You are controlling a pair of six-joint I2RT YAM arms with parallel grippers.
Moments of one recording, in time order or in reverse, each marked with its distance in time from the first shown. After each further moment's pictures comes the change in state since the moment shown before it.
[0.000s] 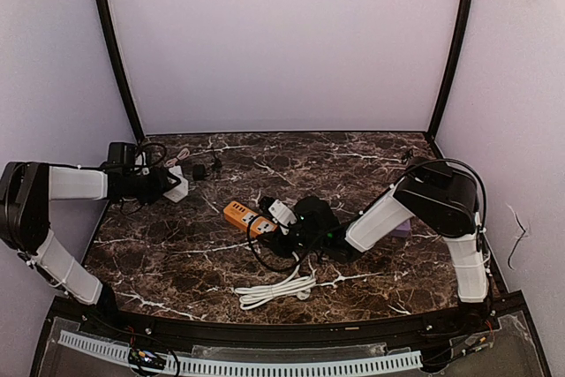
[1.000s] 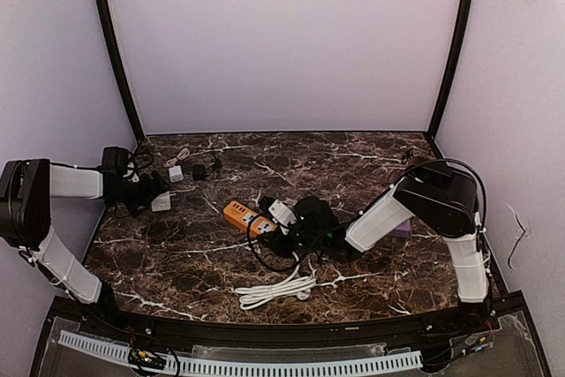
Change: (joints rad) left arm 0.092 0.050 -0.008 -0.083 -0.078 -0.035; right arm 0.000 0.000 0.000 0.000 0.003 0.000
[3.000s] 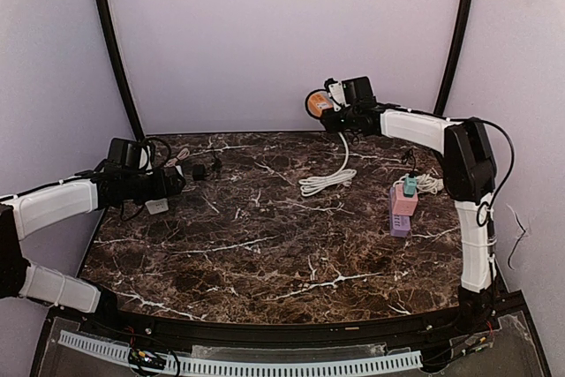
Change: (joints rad) left arm -0.303 -0.321 -0.024 -0.133 -0.248 0.155; right arm -0.525 0.014 0.849 -0.874 0.122 -0.019
